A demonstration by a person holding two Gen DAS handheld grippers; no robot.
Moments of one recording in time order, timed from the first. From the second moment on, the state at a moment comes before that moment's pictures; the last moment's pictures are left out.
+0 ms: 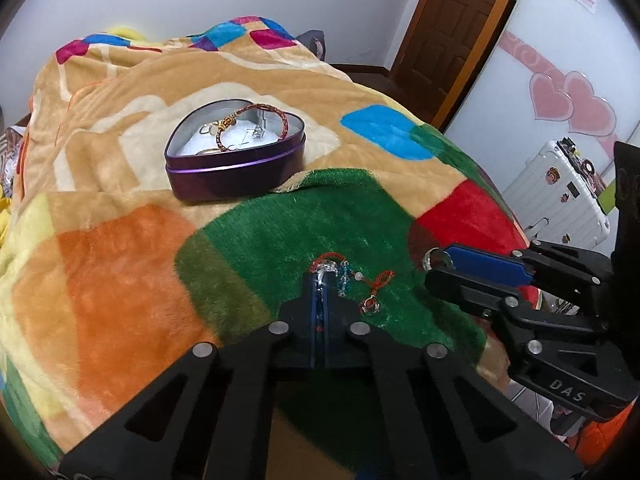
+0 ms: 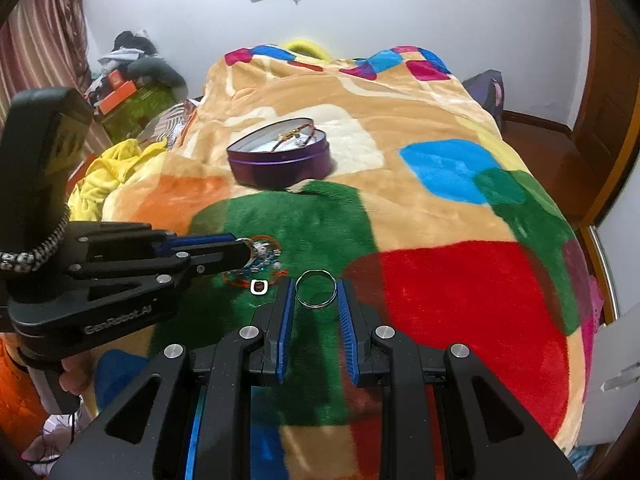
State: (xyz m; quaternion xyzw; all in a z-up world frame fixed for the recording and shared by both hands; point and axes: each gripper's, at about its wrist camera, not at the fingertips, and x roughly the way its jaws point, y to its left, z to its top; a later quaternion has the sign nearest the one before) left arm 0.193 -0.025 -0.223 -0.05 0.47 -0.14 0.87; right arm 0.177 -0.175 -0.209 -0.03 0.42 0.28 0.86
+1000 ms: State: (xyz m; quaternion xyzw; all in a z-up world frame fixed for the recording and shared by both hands) left arm 0.186 0.024 -0.144 -0.05 0.36 -0.10 0.92; right arm 0.197 -0.158 -0.164 -0.02 0.36 0.29 0.88
